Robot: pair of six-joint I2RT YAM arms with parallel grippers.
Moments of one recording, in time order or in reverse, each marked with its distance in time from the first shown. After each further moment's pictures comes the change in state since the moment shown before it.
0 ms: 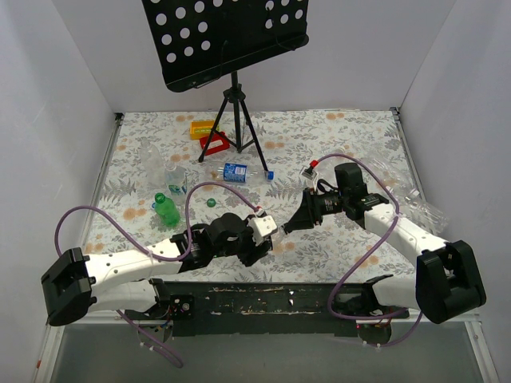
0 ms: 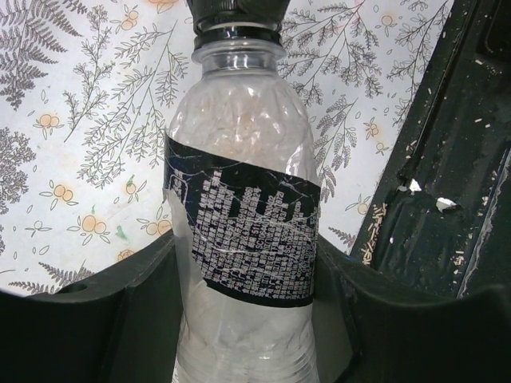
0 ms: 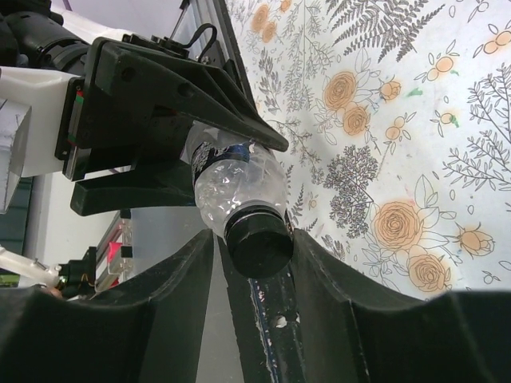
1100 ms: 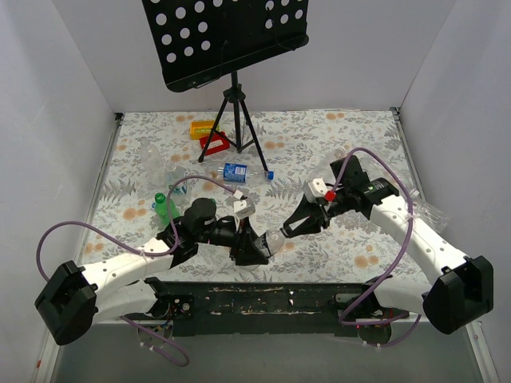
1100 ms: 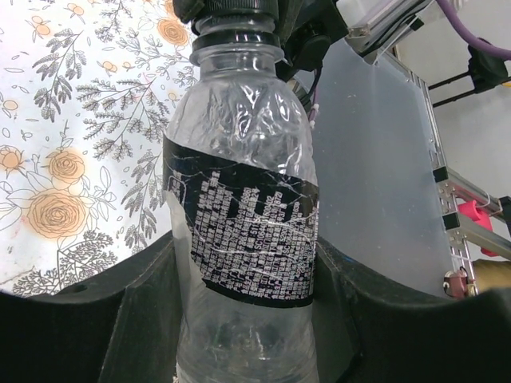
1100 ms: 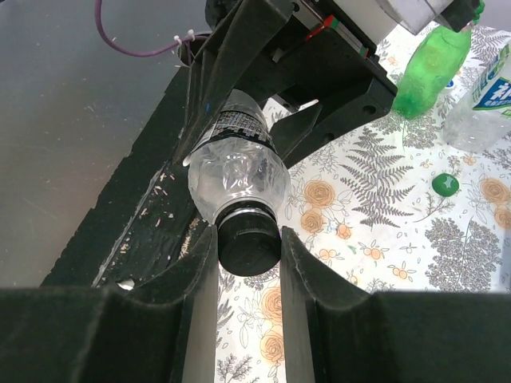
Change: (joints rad) left arm 0.268 -0.073 -0.134 0.335 0.771 -0.432; right arm 0.079 -0.060 0.270 -0.631 -0.207 -1.339
